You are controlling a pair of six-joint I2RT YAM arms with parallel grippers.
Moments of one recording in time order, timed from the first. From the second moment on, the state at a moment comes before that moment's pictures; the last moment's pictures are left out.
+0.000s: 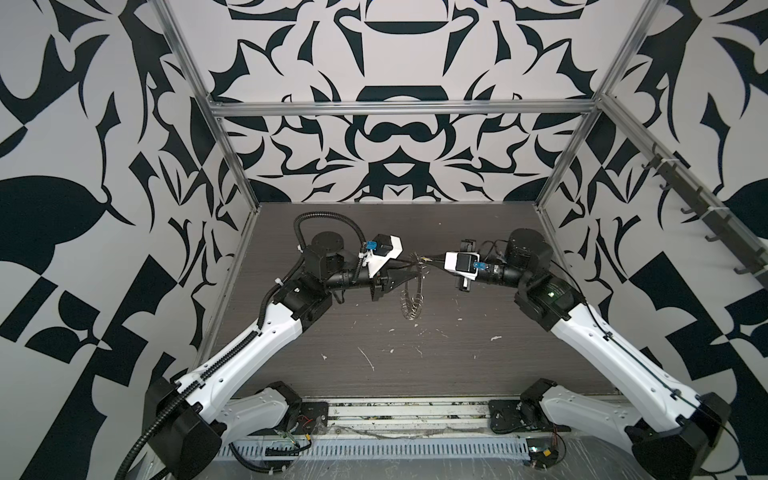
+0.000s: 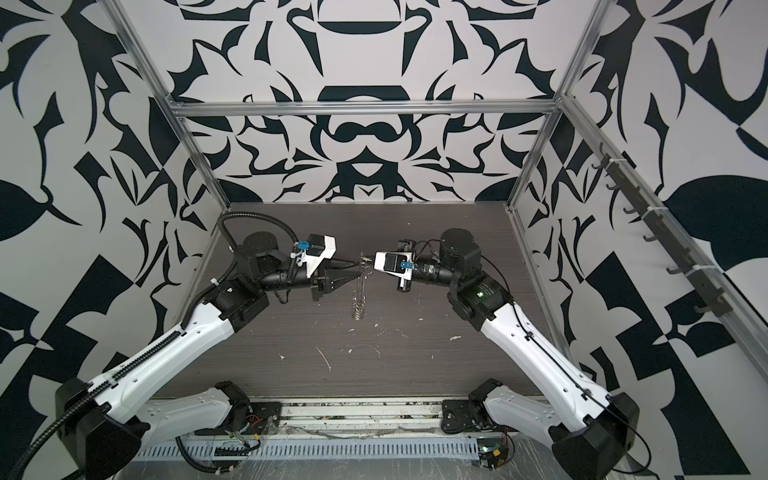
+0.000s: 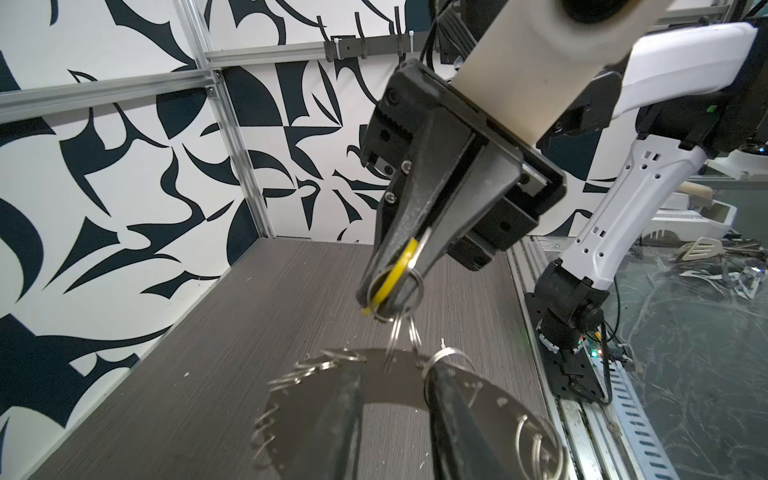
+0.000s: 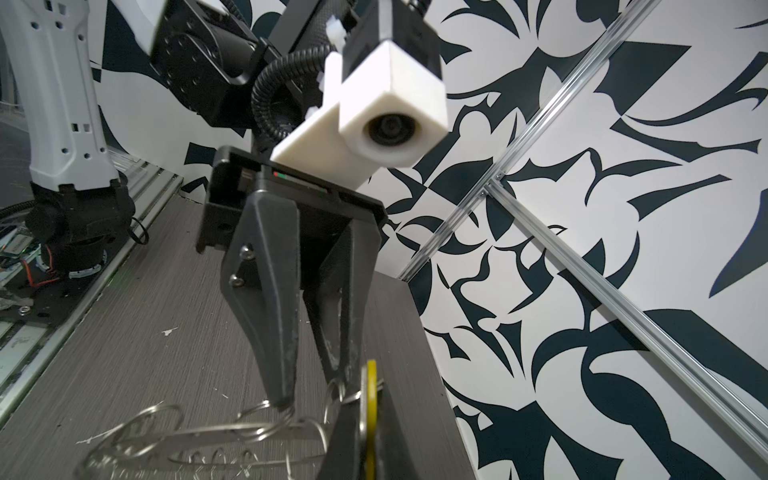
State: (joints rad) left arm -0.66 1.15 0.99 0.04 0.78 0.16; right arm 0.55 1.06 1.04 -0.07 -0.78 -0.65
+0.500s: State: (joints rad) left arm -0.66 1.17 1.00 0.11 0.78 0.13; right arm 0.55 1.06 1.04 -0.05 -0.79 -0.63
